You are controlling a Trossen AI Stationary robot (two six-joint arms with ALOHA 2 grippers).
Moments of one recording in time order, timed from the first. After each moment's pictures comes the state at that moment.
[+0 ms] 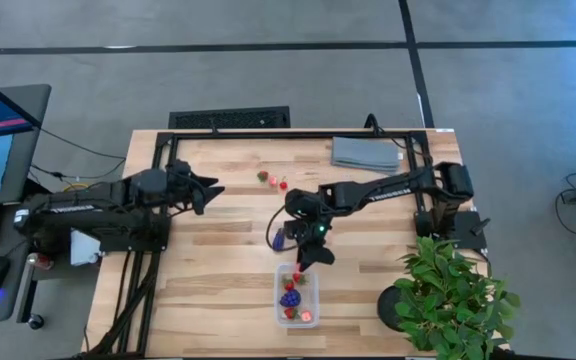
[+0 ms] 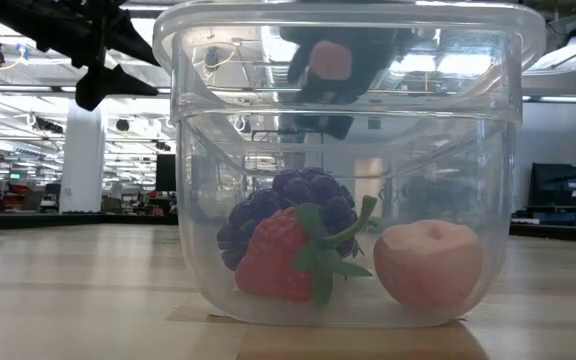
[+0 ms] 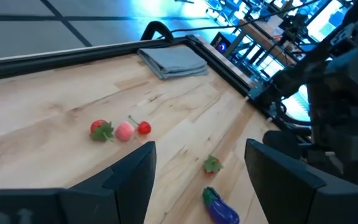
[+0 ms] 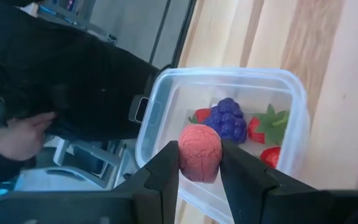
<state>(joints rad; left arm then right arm) 0.14 0.50 0.47 -0.27 -0.22 -0.65 0.03 1.85 1.32 -0.42 -0.87 0.12</state>
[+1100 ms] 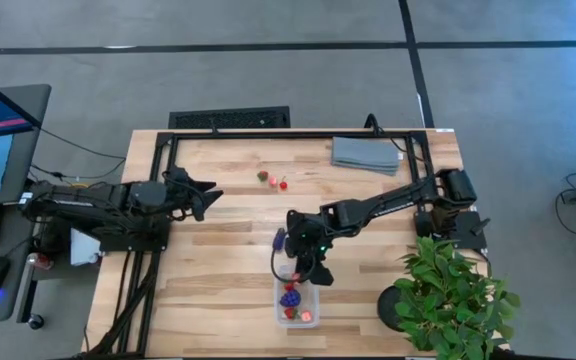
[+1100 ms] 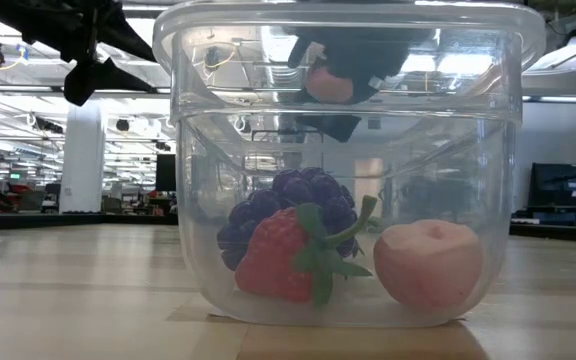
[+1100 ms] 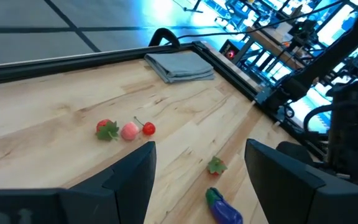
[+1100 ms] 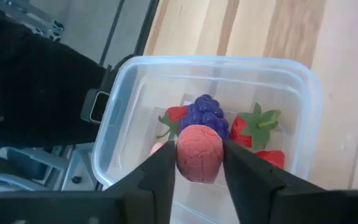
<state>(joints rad) -0.07 0.50 0.47 -0.30 -0.49 -0.72 0.16 1.85 1.29 -0.36 -0.59 0.14</state>
